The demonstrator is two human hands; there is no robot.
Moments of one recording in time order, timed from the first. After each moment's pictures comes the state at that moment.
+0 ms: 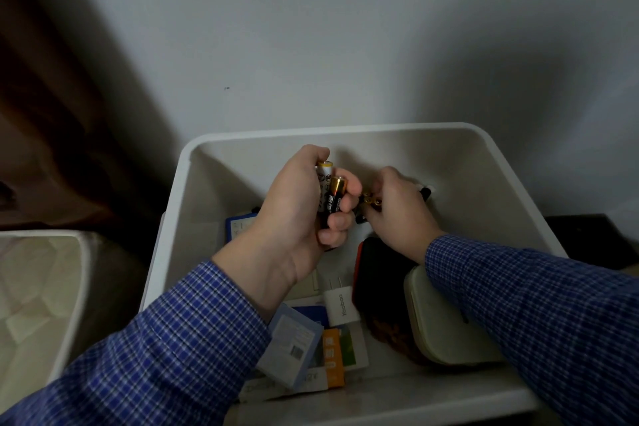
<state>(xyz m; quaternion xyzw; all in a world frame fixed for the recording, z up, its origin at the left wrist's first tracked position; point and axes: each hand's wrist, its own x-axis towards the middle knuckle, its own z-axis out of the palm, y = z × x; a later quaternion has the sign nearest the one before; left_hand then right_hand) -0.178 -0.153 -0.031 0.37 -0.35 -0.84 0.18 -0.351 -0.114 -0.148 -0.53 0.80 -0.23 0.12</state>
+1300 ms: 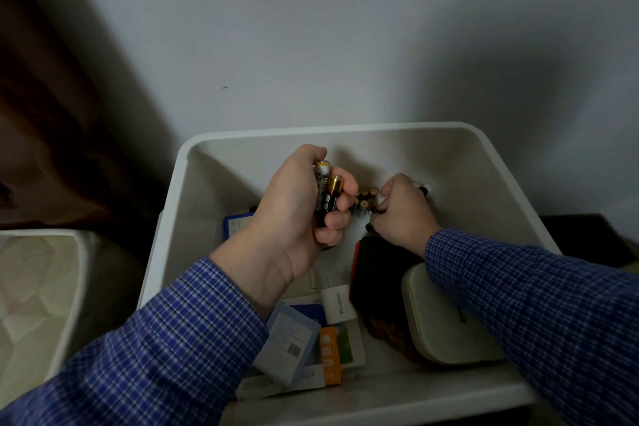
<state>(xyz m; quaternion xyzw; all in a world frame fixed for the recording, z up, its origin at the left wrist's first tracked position) -0.178 -0.153 -0.030 0.38 -0.35 -0.84 0.18 -0.356 -0.111 -0.149 -0.42 0.86 -0.22 0.20</state>
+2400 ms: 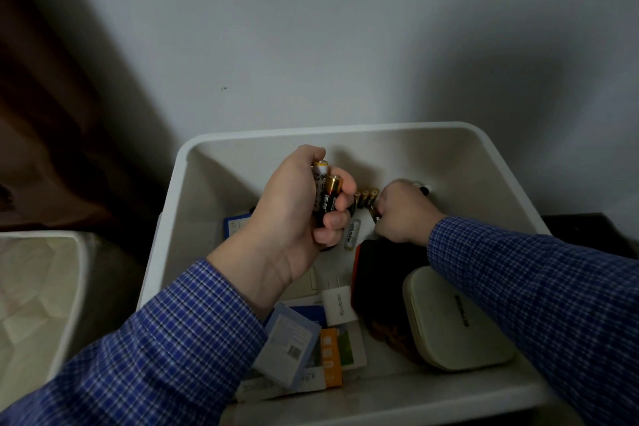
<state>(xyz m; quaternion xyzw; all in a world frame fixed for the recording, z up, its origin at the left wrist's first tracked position) -0.178 -0.155 -0.032 0.38 -0.34 -0.84 0.18 -0.358 -0.120 -0.130 -0.45 0.85 -0.05 0.25</state>
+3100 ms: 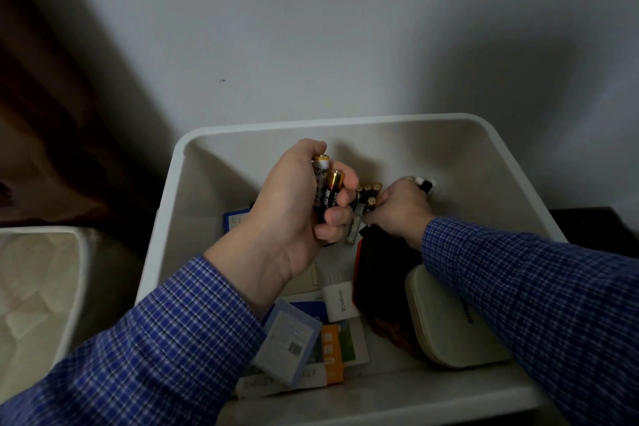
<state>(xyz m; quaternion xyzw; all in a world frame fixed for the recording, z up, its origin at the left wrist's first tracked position) -0.179 -0.155 -0.033 0.38 -0.34 -0.84 0.17 -0.348 -0.123 -0.142 -0.30 0.89 -0.20 0.28</state>
